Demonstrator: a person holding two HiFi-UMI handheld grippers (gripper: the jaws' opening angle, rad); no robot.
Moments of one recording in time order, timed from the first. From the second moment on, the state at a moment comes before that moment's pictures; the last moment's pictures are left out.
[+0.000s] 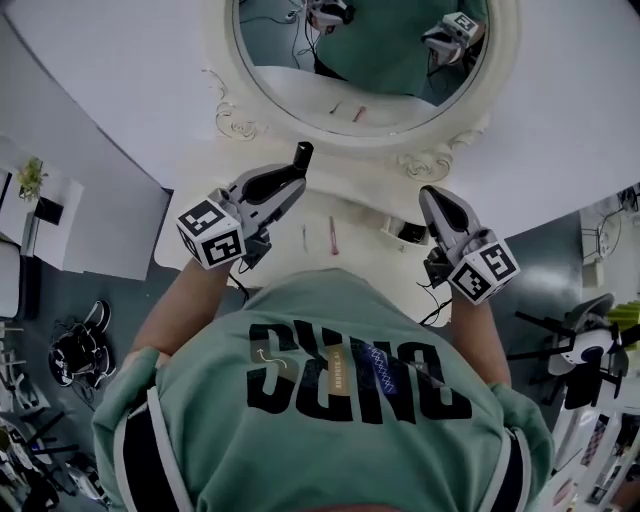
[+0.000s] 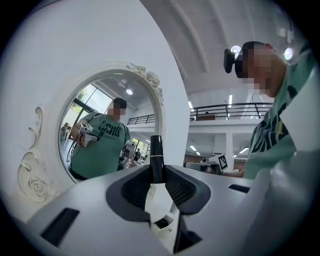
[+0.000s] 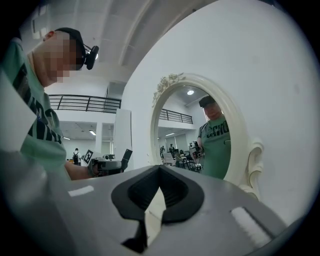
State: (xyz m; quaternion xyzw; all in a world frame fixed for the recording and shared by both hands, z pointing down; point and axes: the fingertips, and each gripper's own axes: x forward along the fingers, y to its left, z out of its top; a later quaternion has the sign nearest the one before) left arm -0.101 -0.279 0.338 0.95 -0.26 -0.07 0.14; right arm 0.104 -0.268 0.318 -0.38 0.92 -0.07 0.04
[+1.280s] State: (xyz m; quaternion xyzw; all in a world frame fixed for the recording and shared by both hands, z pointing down) left arm -0.041 -0.283 0.386 0.96 -0.22 0.03 0.15; right arm 0.146 -0.263 0.356 -0.43 0.90 -0.10 0.04
